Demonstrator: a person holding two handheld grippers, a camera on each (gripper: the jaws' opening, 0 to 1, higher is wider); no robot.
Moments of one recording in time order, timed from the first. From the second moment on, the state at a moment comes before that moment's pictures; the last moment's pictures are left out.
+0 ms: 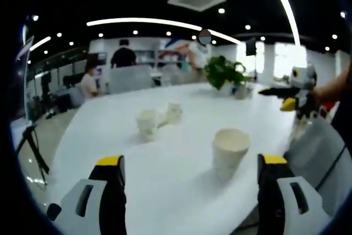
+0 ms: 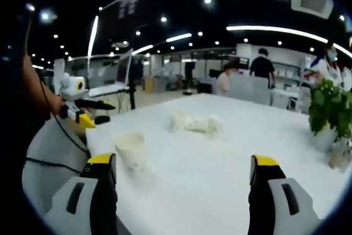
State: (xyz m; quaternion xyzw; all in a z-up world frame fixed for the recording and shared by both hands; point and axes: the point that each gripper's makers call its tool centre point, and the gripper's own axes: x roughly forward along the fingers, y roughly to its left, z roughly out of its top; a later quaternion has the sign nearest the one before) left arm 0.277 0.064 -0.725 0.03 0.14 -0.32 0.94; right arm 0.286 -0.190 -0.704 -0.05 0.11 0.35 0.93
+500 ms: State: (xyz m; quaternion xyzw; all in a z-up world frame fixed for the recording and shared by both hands) left arm 0.282 0.071 -0.723 0.02 0.14 -0.30 0.94; right arm 0.297 -0.179 -0.704 -0.03 0.11 0.37 0.92
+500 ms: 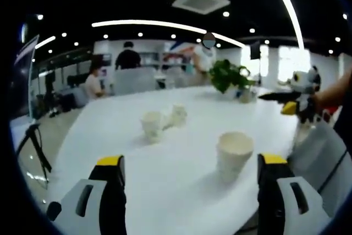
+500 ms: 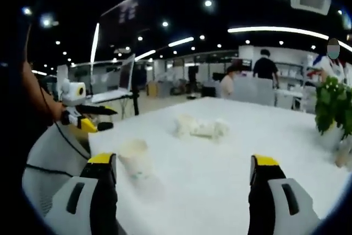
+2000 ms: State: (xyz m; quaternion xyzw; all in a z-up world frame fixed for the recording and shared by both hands) left arm 0.375 0.080 -0.735 0.01 0.14 -0.31 0.94; right arm 0.286 -0.163 -0.728 0.00 0.12 0.34 0.93
